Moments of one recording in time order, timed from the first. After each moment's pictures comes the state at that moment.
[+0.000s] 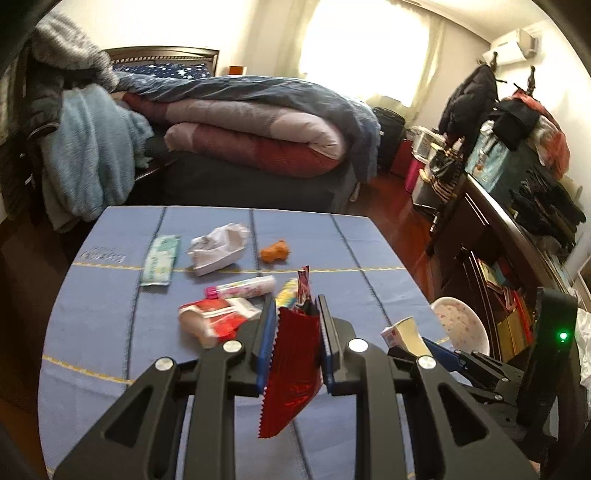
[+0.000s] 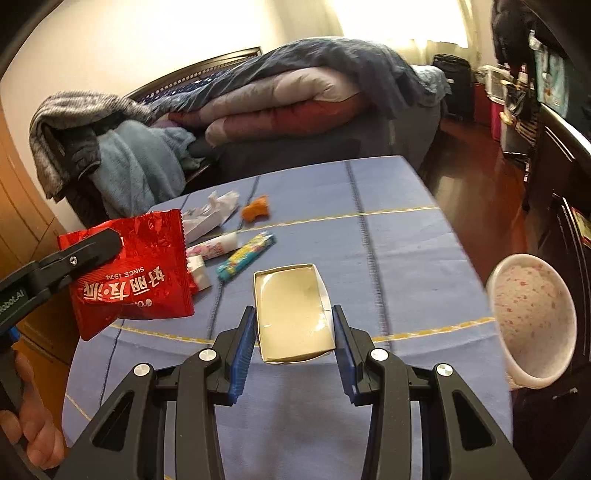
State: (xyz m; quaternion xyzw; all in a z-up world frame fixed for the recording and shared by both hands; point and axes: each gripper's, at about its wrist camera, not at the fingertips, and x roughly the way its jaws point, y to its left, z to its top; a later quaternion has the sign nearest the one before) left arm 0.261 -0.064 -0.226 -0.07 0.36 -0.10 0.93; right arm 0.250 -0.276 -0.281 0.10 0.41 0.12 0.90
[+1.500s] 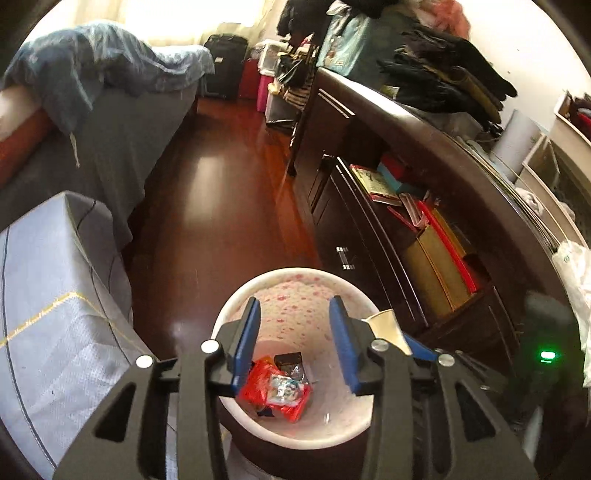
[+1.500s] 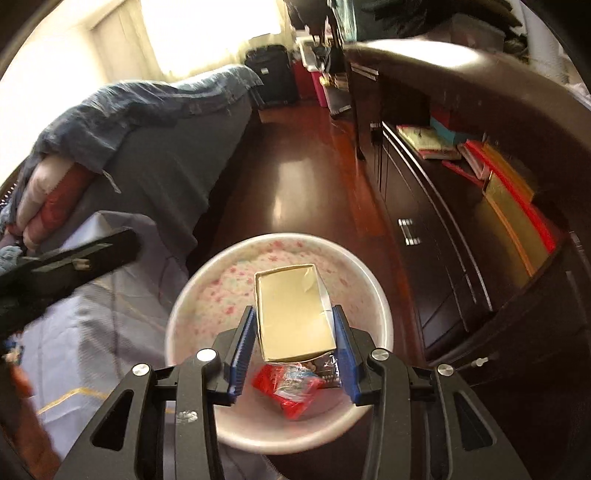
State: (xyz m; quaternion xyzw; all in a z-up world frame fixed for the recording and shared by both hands) left arm 0.371 -0.438 -0.331 0.02 0.43 -0.36 0.83; right arm 0.265 -0.577 -0.374 0.20 0.40 -0.17 0.87
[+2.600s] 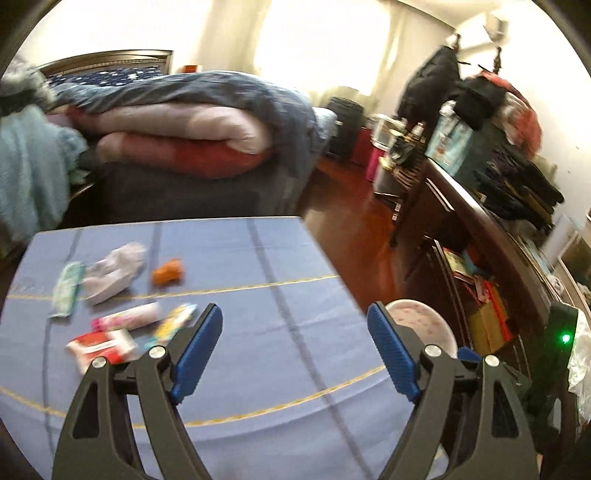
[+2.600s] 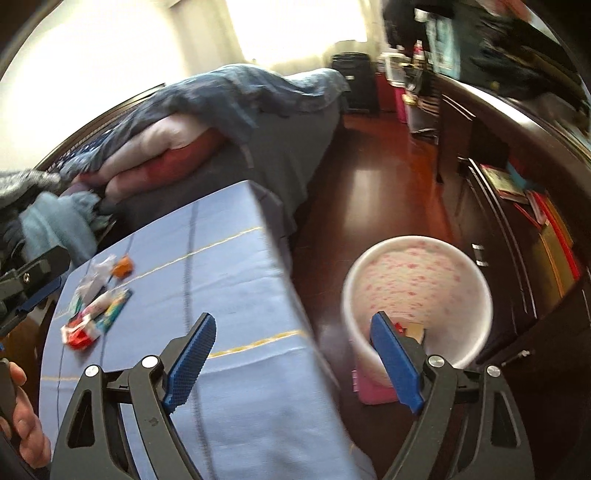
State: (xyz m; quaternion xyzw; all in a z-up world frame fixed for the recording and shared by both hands) left arm 0.296 -0.160 -0.228 -0.06 0.36 -0.16 0.92; right arm 0.244 -0.412 -0.284 0.15 0.39 -0.03 0.91
